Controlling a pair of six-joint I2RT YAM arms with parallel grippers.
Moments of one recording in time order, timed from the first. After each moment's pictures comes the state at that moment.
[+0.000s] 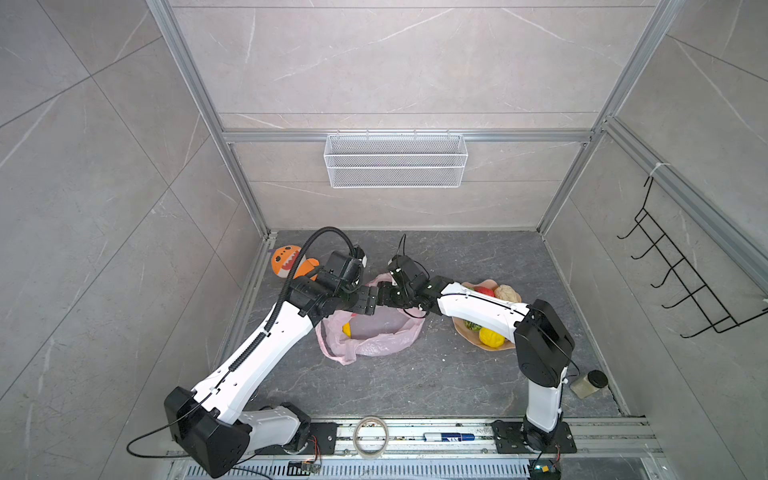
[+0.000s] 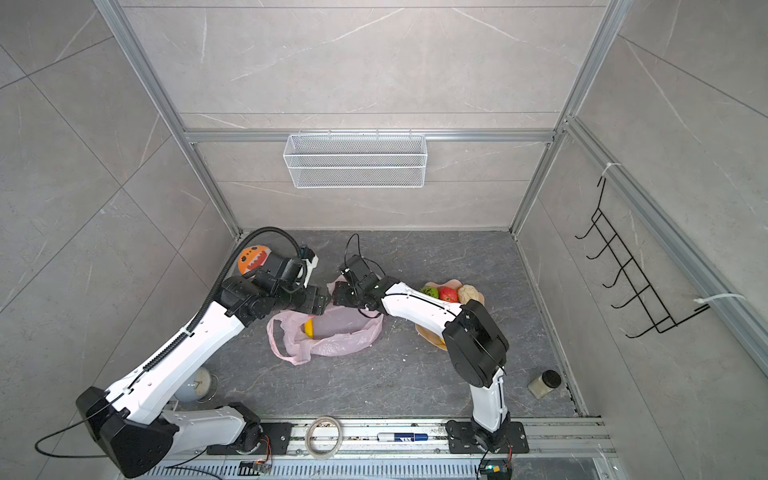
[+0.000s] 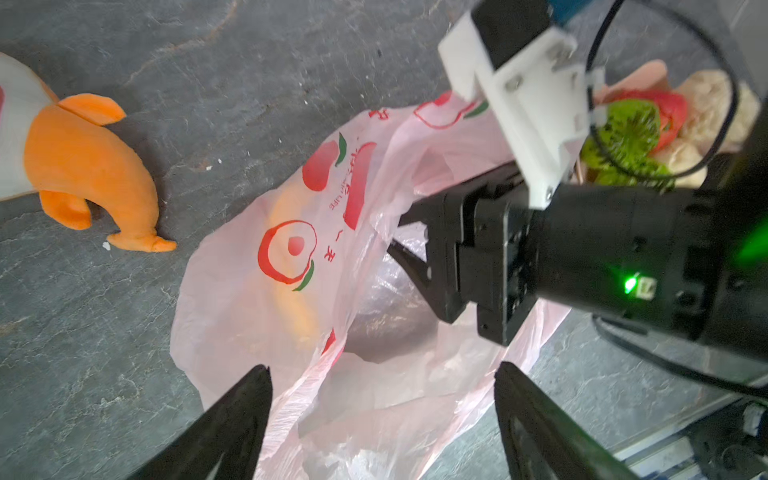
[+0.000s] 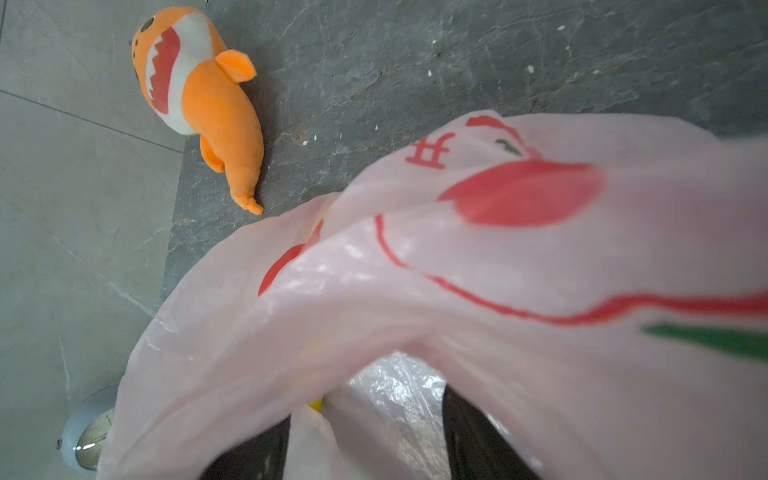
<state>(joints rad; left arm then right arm) -0.59 1.29 1.31 -0.99 -0.04 -0.24 0.80 1.93 1.49 -0.36 -0.07 0.77</state>
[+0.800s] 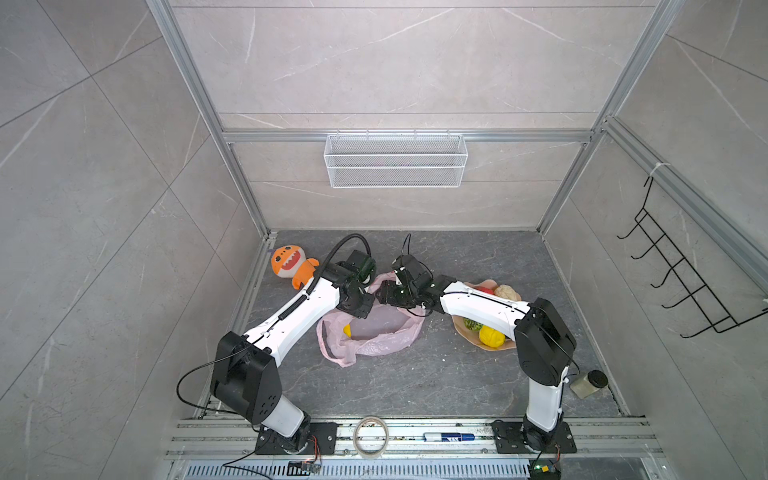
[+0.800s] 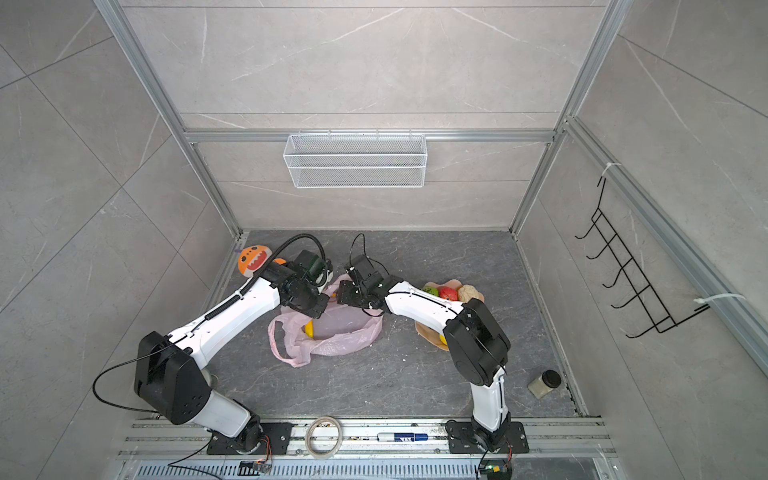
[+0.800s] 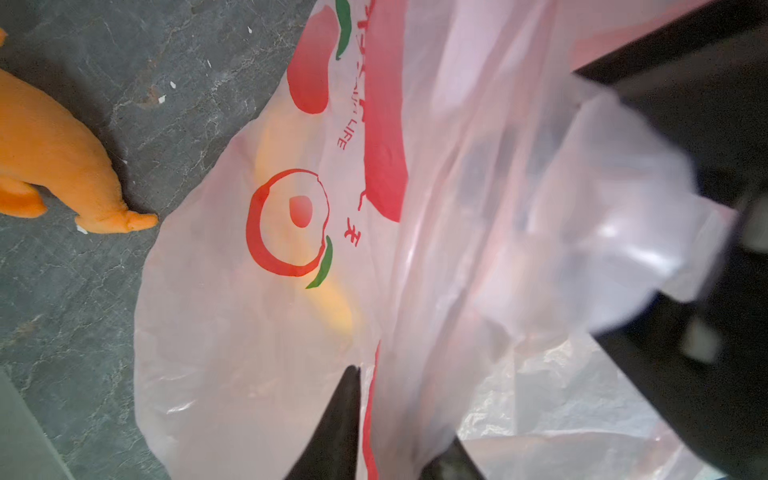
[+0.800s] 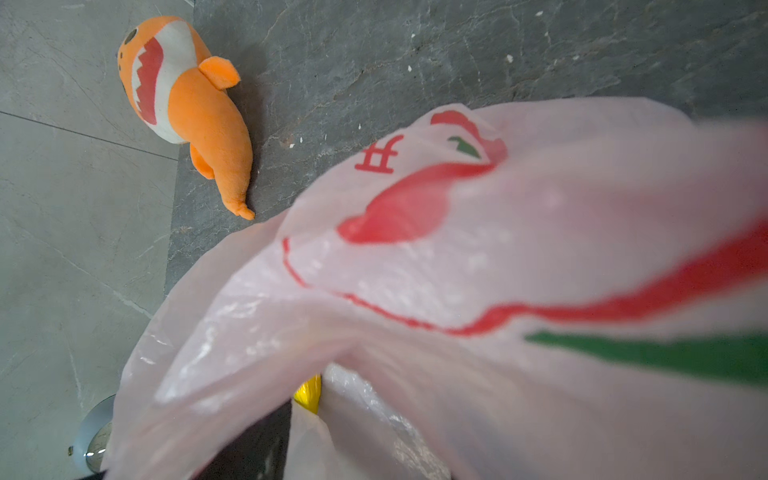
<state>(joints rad) -0.54 1.55 1.33 -1.04 -0.07 -0.07 0.78 1.92 1.46 -0.34 -0.10 0.79</state>
